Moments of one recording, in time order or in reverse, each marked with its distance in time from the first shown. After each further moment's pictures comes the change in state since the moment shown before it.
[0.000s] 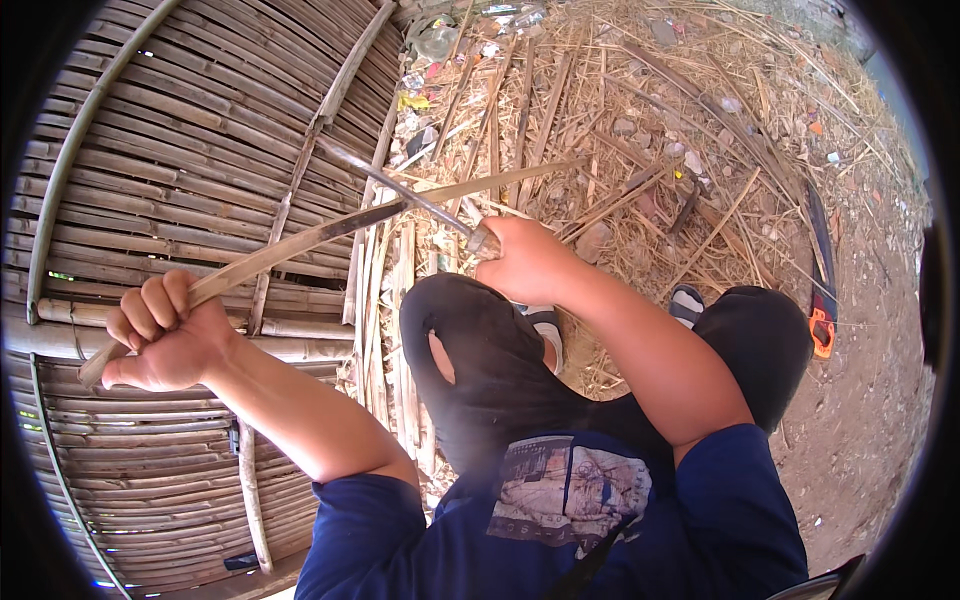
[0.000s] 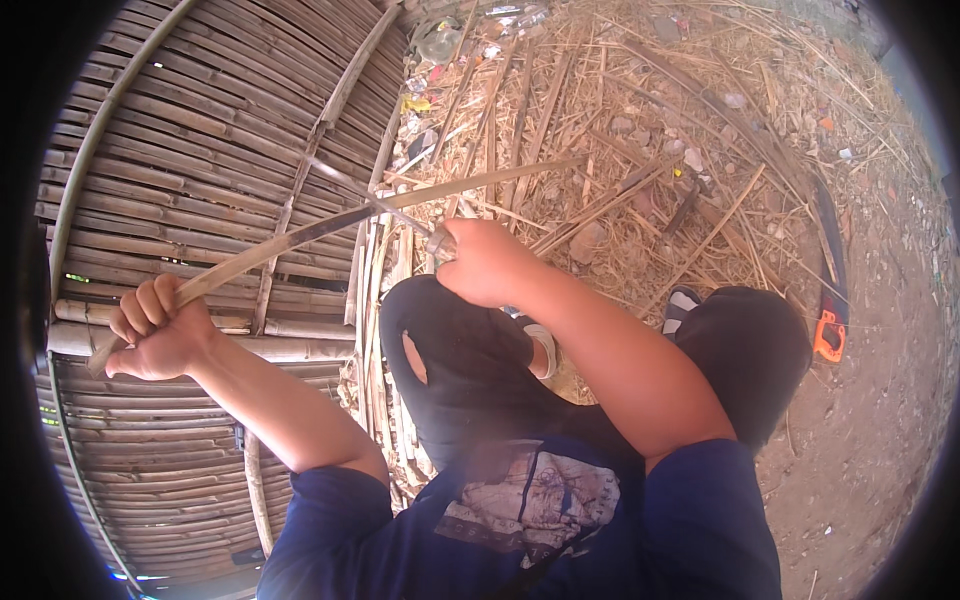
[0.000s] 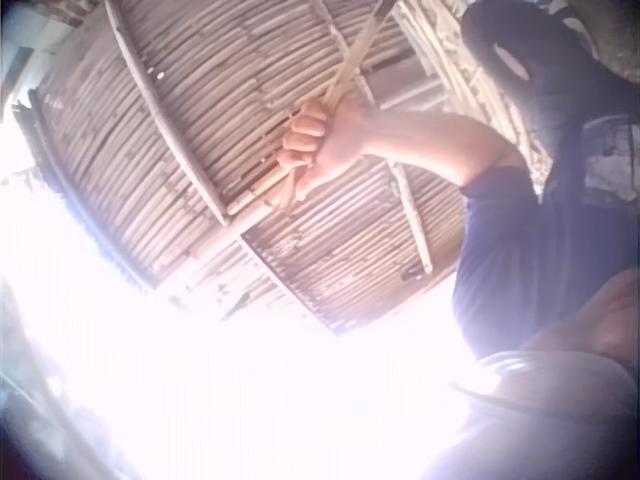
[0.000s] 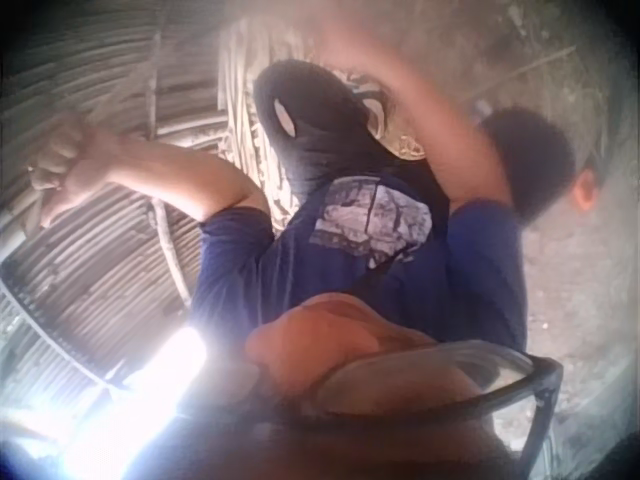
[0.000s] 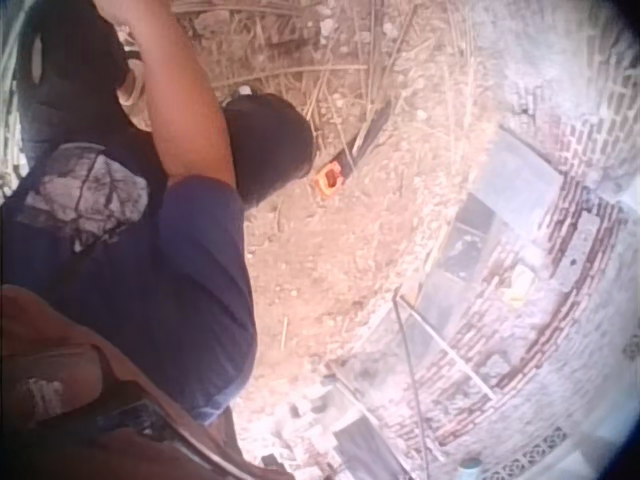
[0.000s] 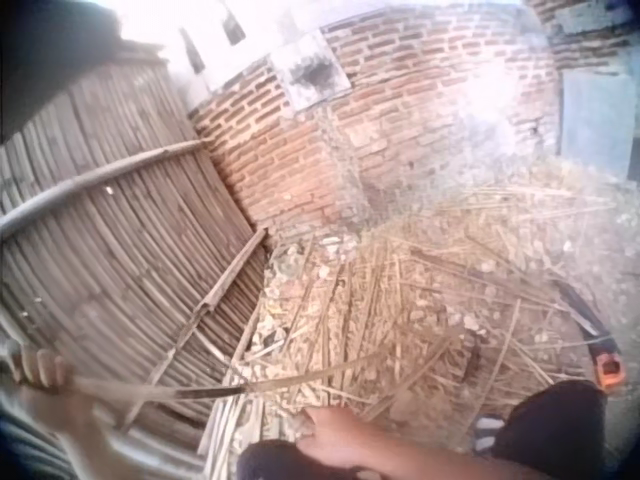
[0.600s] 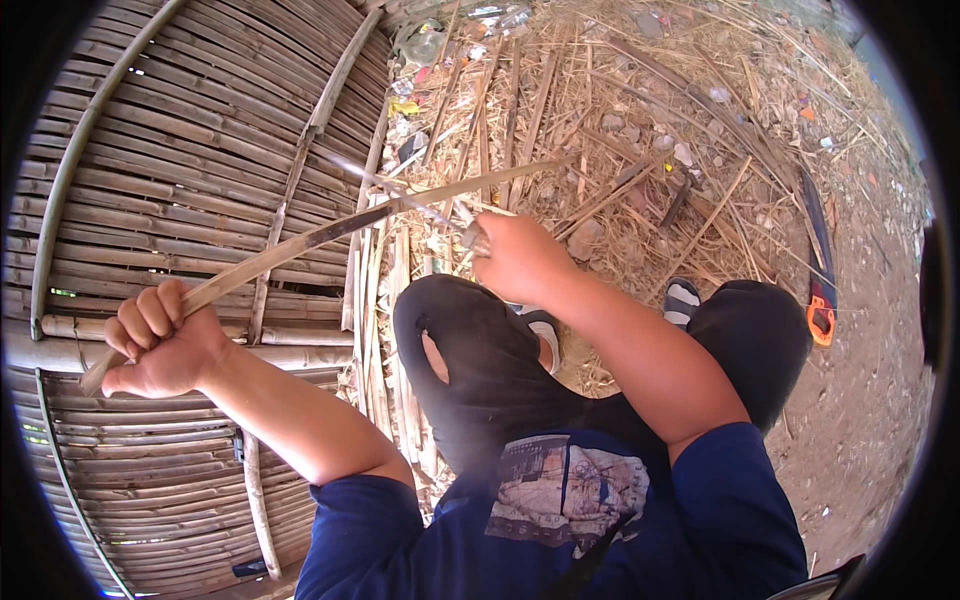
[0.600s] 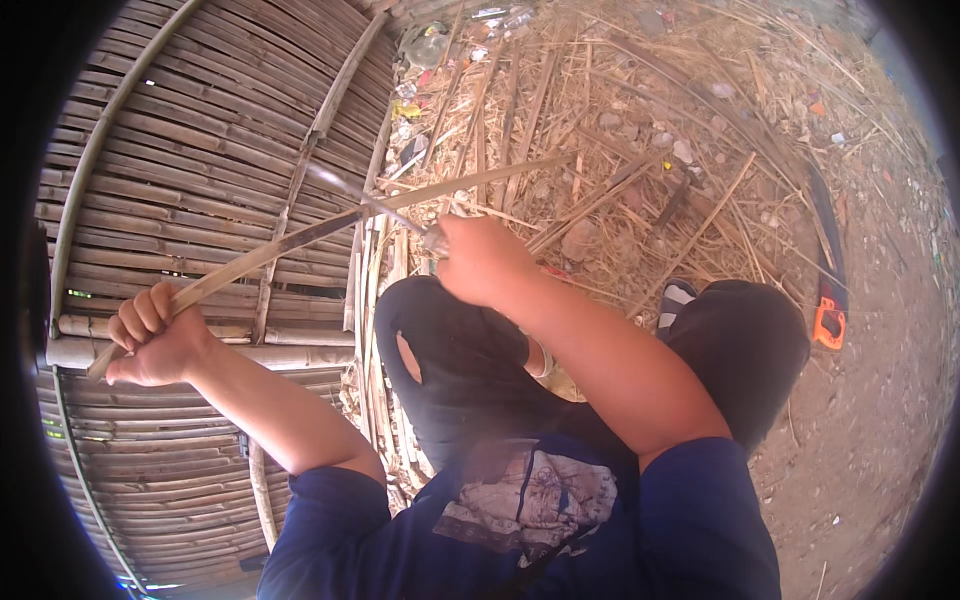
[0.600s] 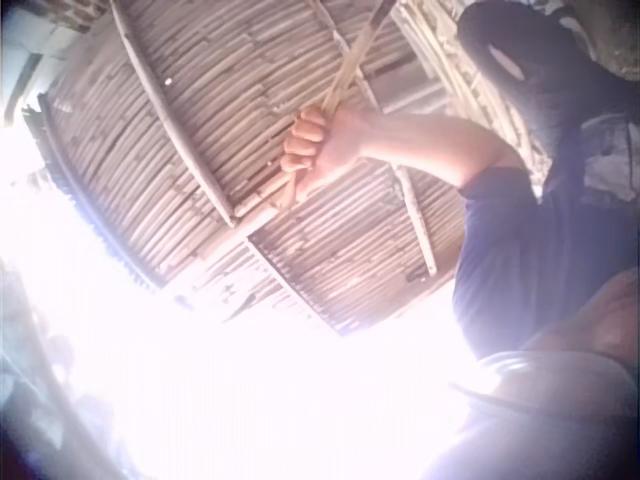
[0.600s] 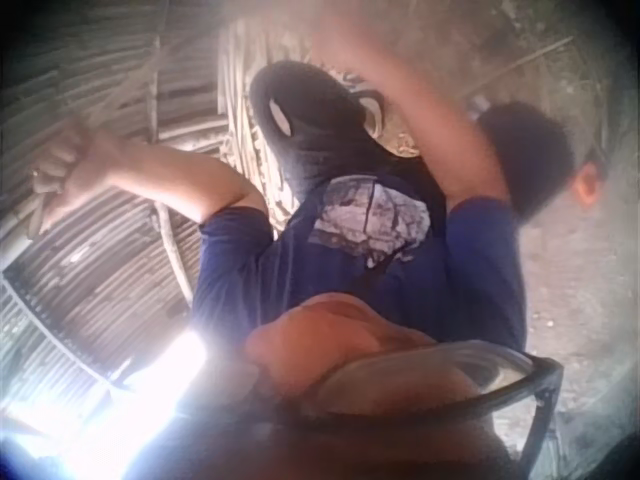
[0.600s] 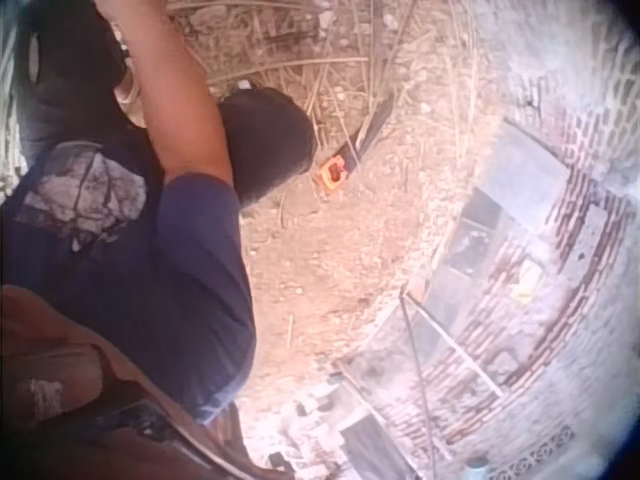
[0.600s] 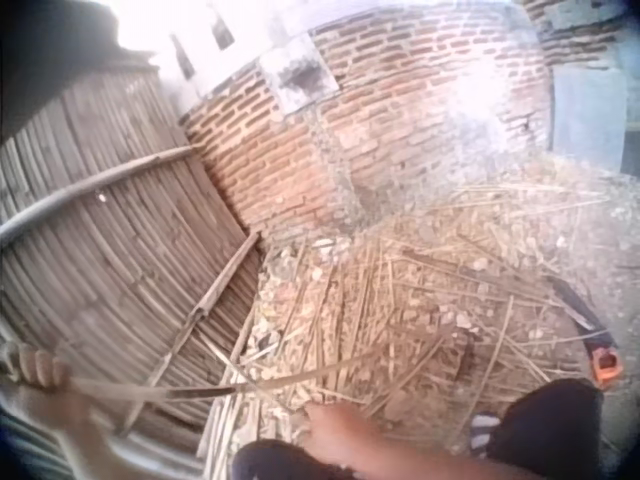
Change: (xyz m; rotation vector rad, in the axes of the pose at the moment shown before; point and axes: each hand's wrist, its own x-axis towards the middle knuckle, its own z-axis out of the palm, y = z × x) left_hand 0.004 -0.001 0.009 0.015 0.007 0.010; right_hand -0.007 0.003 -0.004 -0.197 0.098 -0.023
